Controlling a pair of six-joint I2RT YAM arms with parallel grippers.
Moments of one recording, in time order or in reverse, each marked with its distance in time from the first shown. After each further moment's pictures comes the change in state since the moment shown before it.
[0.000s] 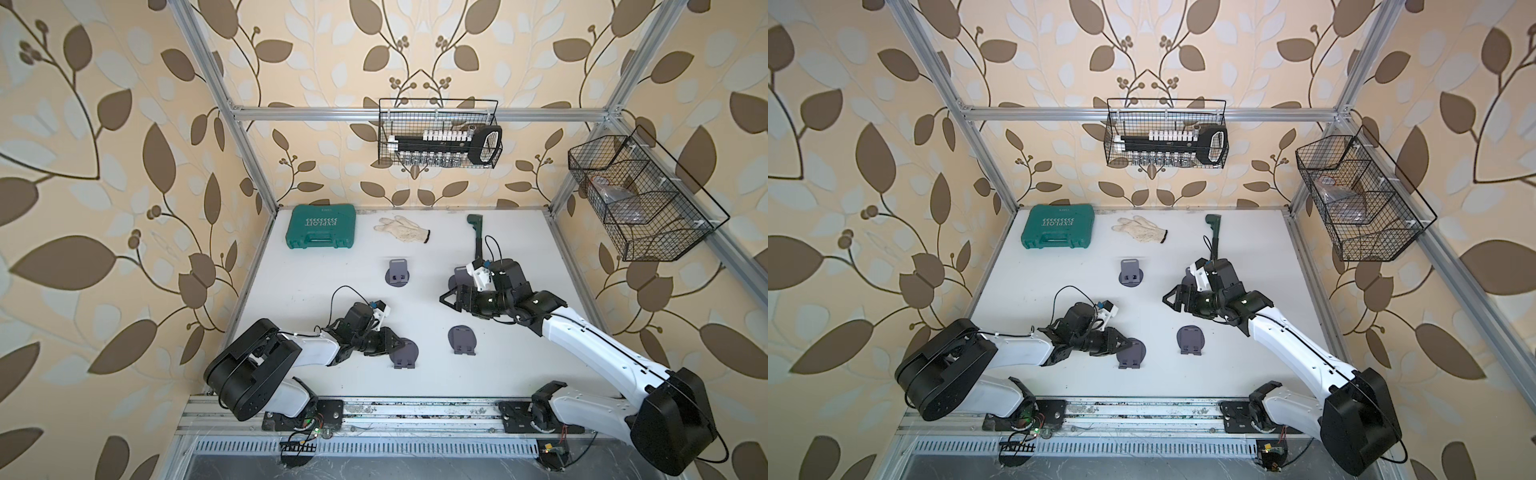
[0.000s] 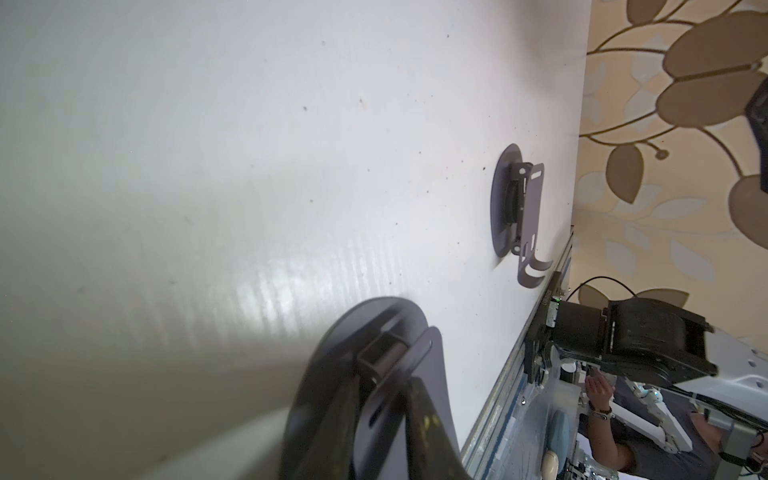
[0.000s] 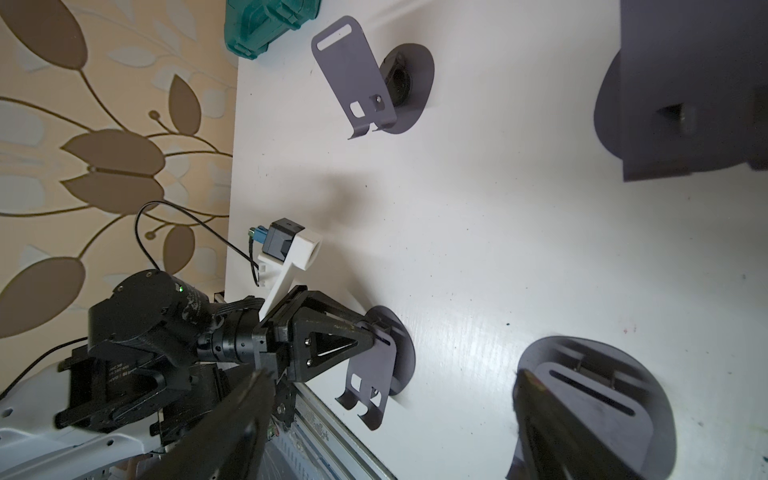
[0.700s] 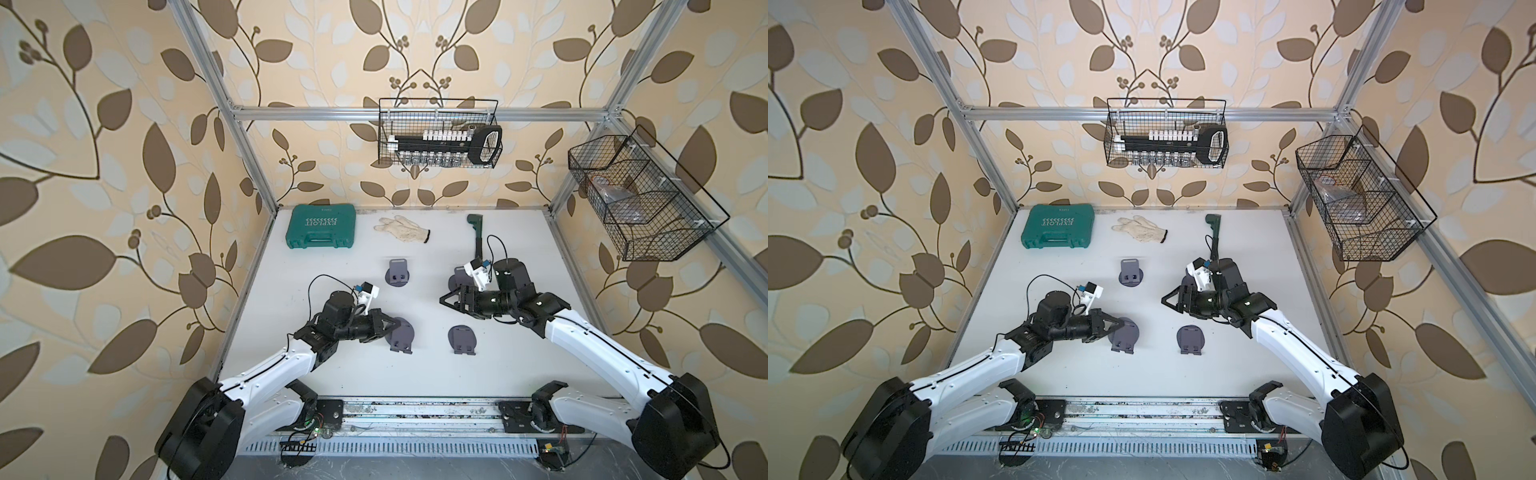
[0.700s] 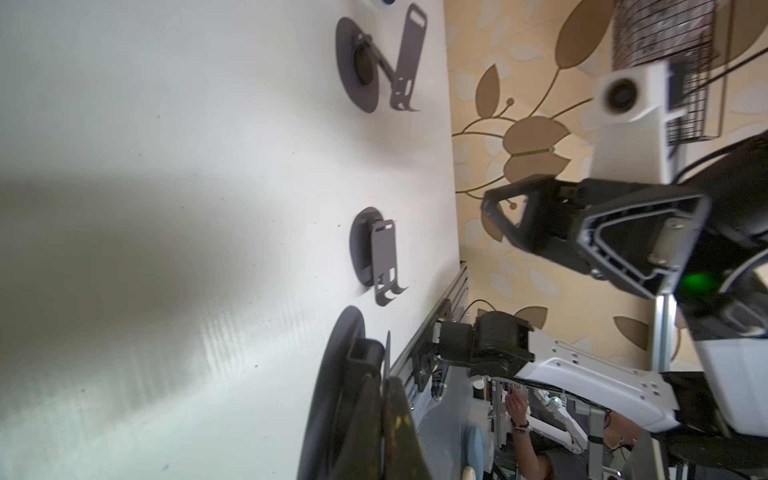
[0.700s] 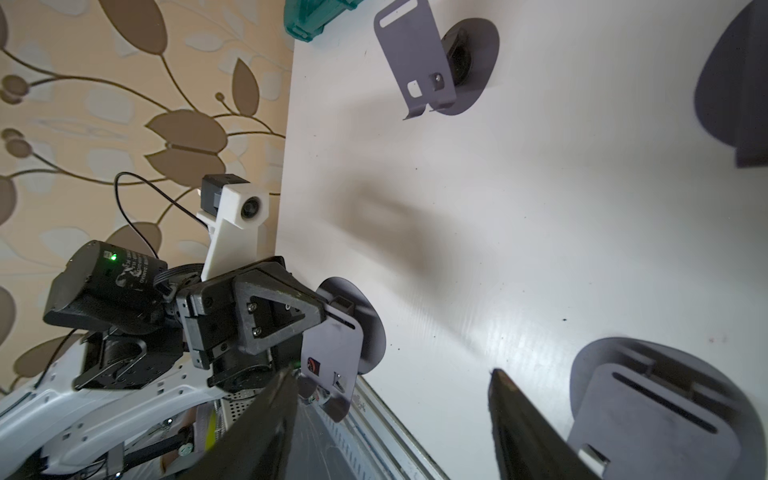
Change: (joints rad) left arm 0.114 -0.448 0.056 -0.190 0.091 -0.173; right arm -0.018 -0.045 -0.038 0.072 -0.185 0.025
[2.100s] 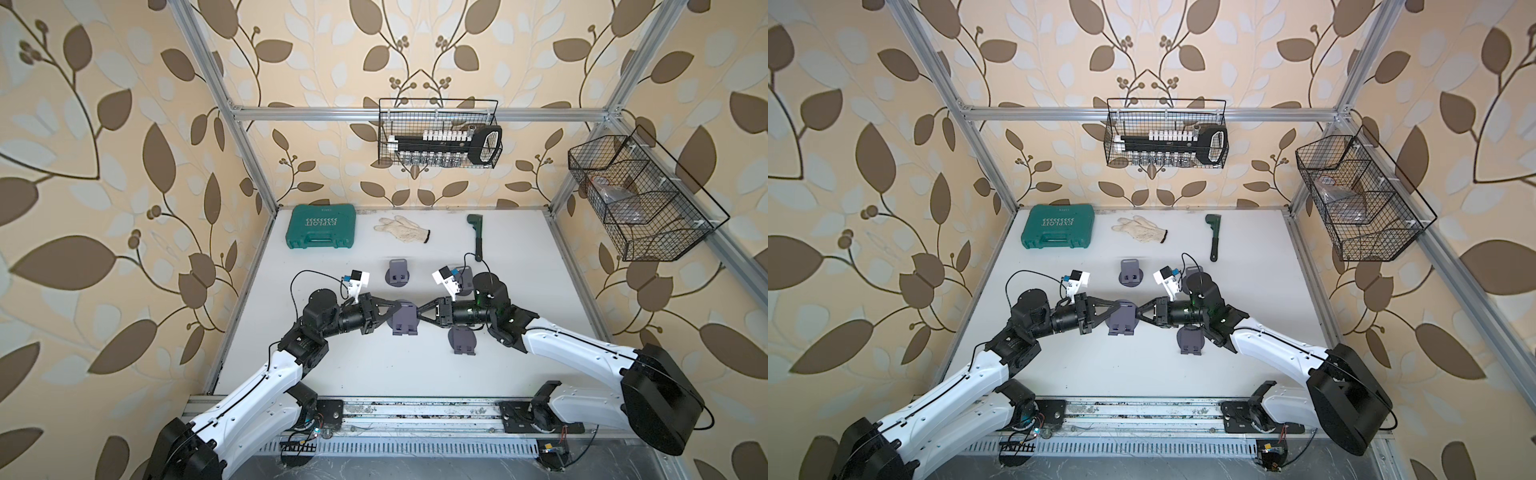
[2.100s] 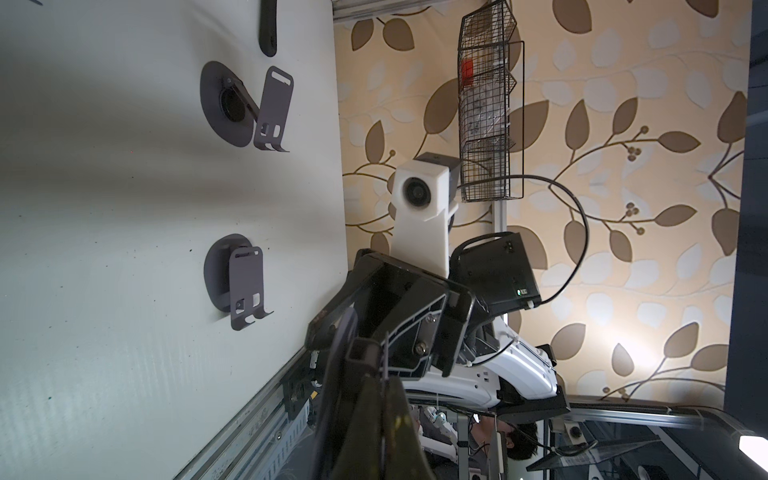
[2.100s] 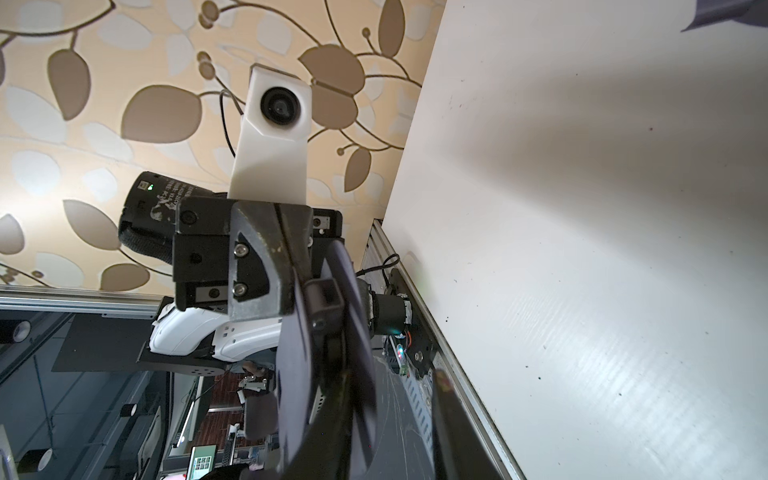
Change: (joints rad) left arm 0.010 -0.162 0.037 0.122 0.027 -0.346; right arm 0.232 0.138 -0.129 0.628 -0.126 0.267
